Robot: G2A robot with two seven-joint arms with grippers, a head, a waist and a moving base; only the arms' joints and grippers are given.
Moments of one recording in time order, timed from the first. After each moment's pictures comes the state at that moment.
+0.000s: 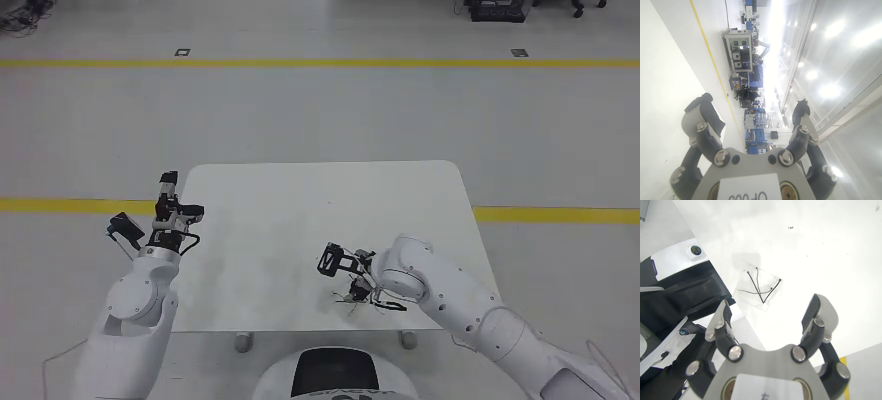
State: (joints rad) left arm 1.73 -1.15 -1.60 -1.80 -0.42 0.00 0.00; right arm -1.12 -1.12 0.66 -1.64 -1.07 -0.34 1.17
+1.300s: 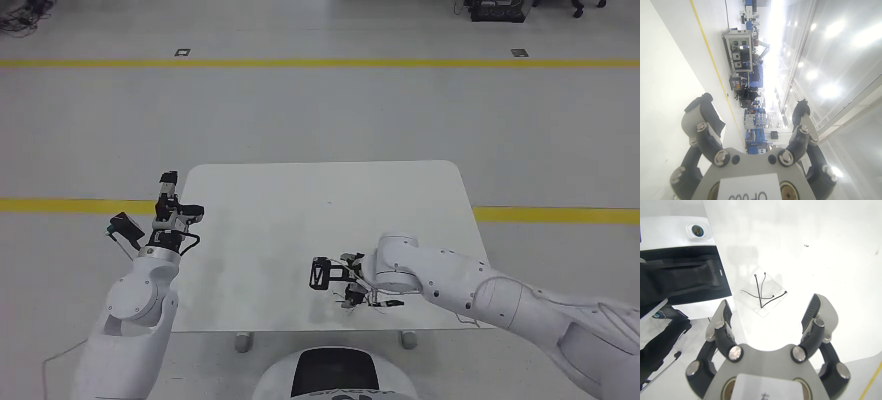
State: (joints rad) left arm 1.73 -1.15 -1.60 -1.80 -0.42 0.00 0.00; right arm -0.73 -1.04 0.17 -1.57 -0.84 -0.34 0.95
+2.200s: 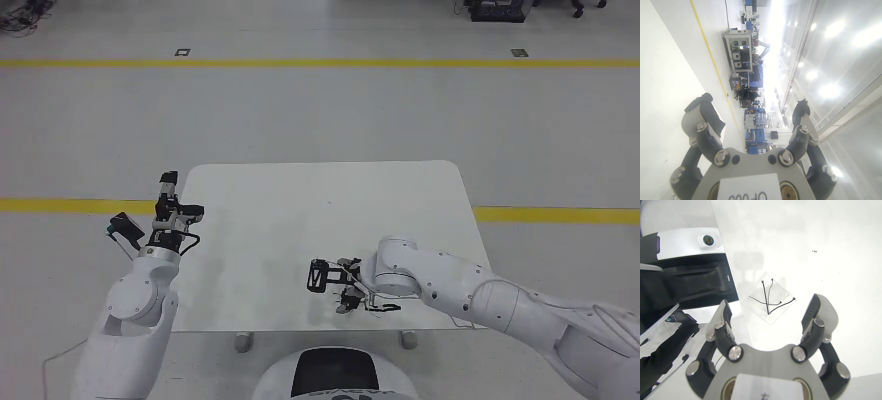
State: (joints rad) left arm 1.73 -1.15 -1.60 -1.80 -0.42 0.00 0.00; right arm -0.76 -1.05 0.17 -1.54 -0.80 -0.34 0.90
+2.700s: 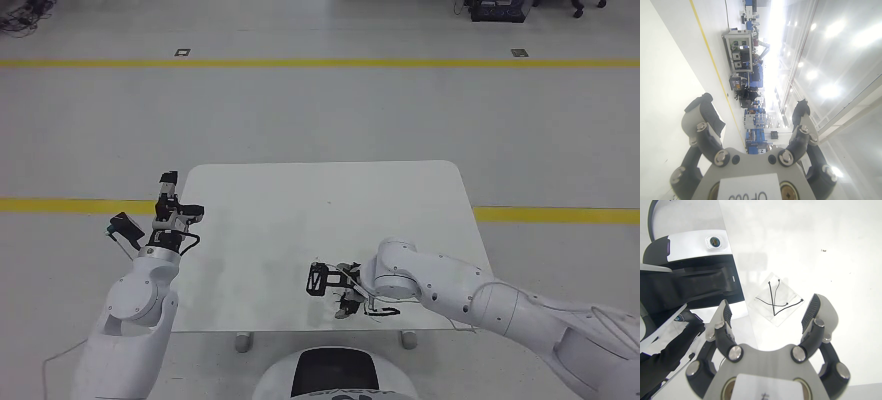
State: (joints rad) left arm 1.73 -1.15 -1.60 -1.80 -0.42 0.00 0.00; right arm -0.78 -1.05 0.18 -1.54 -0.77 -0.34 0.90
